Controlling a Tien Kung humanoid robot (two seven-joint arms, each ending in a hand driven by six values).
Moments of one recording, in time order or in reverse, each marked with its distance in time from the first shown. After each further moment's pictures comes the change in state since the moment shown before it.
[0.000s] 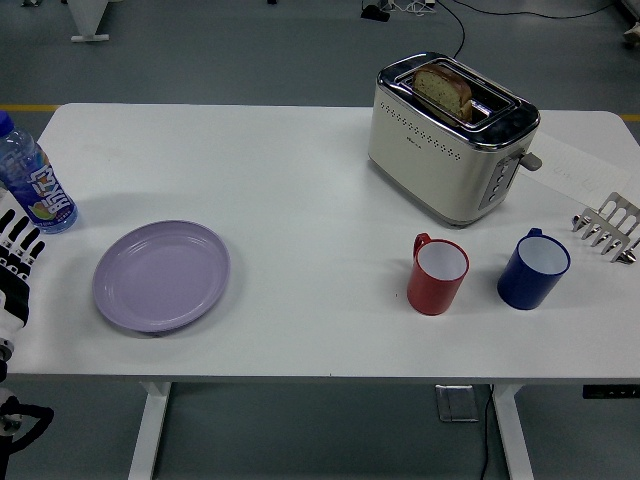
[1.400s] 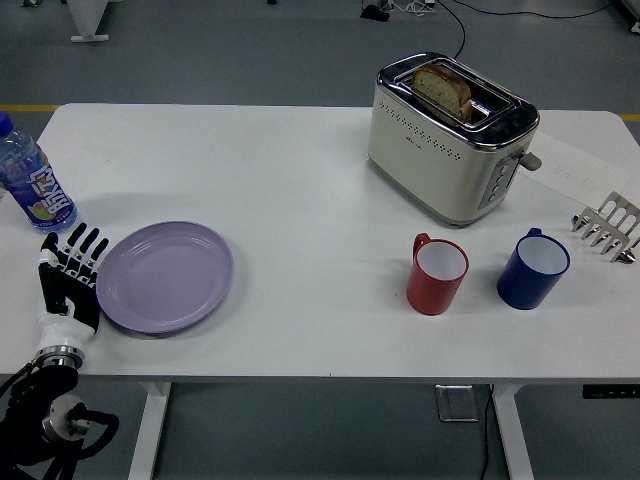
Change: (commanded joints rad) left arm -0.031 -0.095 0.155 0.074 -0.142 -0.020 -0.071; right arm -0.006 0.001 0.024 0.004 -0.049 -0.003 -0.019
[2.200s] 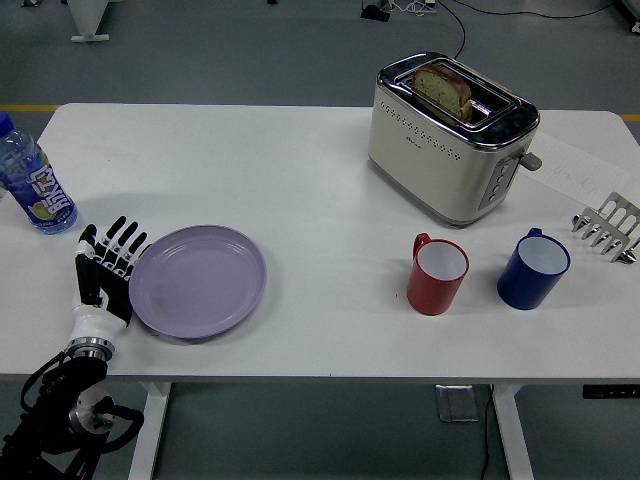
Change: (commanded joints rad) left arm -0.040 -0.003 0.107 -0.001 -0.049 0.007 -0.016; right arm 0.007 -0.004 -0.009 -0.001 0.007 0.003 0.005
